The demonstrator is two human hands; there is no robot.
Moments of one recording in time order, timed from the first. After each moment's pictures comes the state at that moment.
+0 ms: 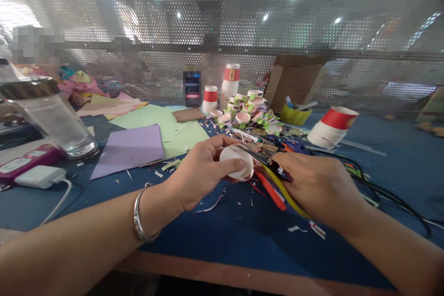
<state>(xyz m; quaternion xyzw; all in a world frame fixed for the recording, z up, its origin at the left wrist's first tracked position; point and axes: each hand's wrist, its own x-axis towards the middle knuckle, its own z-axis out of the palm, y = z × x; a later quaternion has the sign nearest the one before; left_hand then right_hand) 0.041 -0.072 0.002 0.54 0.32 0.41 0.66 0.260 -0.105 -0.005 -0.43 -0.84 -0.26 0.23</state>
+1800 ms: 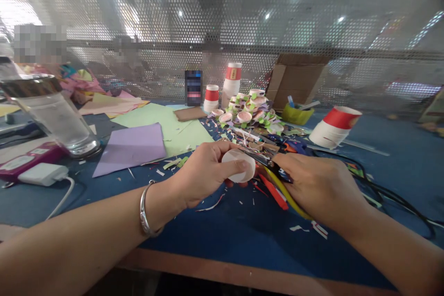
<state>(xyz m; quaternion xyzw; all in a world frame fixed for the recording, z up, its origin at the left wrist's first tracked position) 0.039 -0.069 -0.002 0.62 0.35 0.35 0.61 0.257 -0.107 -0.007 -0.44 -0.83 -0.28 0.23</state>
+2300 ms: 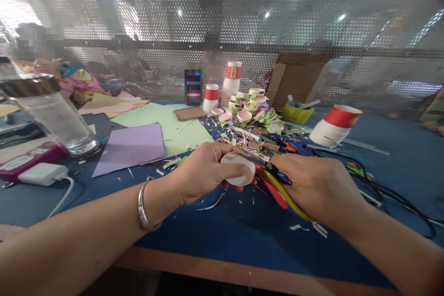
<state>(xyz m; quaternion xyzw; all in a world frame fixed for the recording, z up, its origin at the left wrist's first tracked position) 0.034 -0.065 -0.001 0.64 0.33 0.30 0.63 0.256 -0.107 -0.008 -0.42 -0.83 -0.29 0.21</state>
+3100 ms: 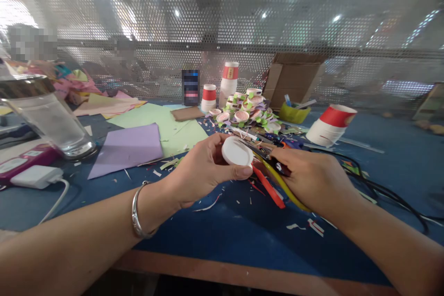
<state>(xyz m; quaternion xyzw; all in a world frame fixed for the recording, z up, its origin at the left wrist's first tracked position) 0.040 -0.069 -0.003 0.56 0.28 0.40 0.67 0.264 -0.098 -0.011 -0.49 -0.81 -0.19 0.23</state>
